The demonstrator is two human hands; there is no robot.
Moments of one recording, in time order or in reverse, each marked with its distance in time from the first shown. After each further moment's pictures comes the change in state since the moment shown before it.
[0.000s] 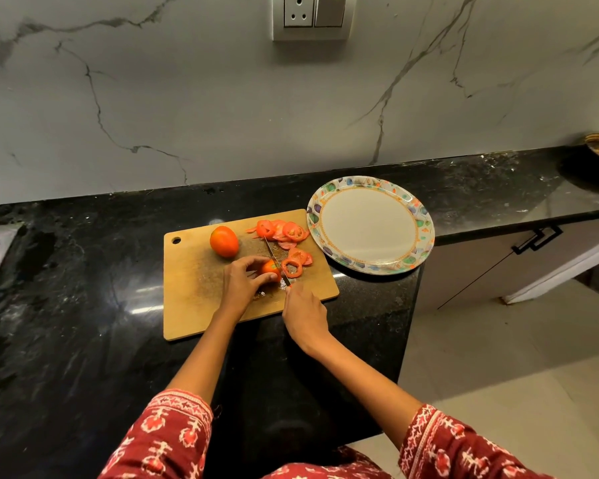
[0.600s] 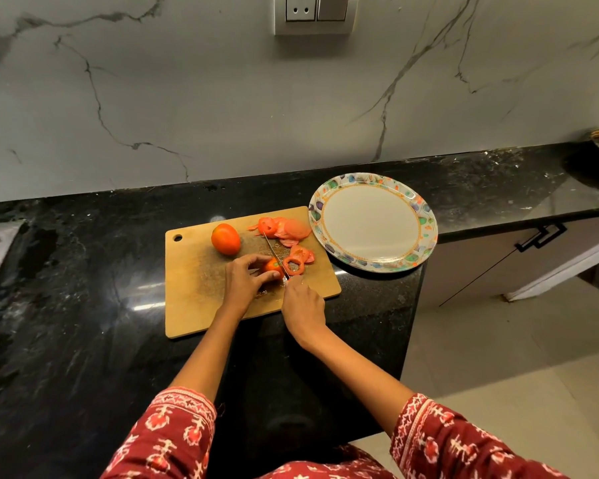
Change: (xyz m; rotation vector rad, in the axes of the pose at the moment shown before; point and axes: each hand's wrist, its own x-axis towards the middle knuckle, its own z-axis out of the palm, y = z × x) left_hand -0.001 0.004 0.000 0.017 0.006 -0.003; right_hand 0.008 -0.007 0.002 -0.152 0.028 -0.018
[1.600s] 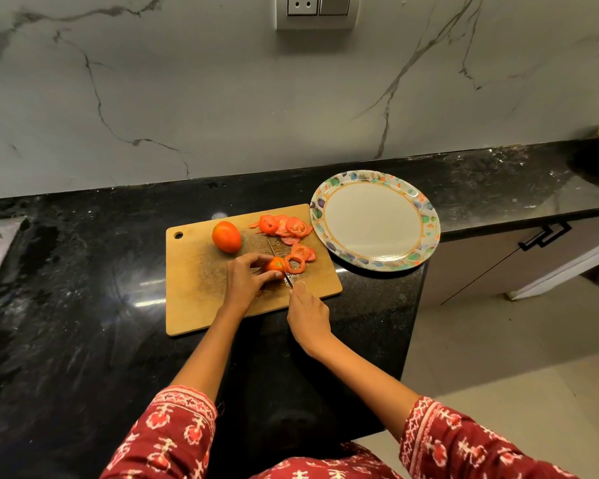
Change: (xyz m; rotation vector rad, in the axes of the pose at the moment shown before) left_hand -0.002 0.003 -0.001 0.025 0.005 0.018; right_hand -0.004 0.016 0.017 0.021 -0.036 -0.027
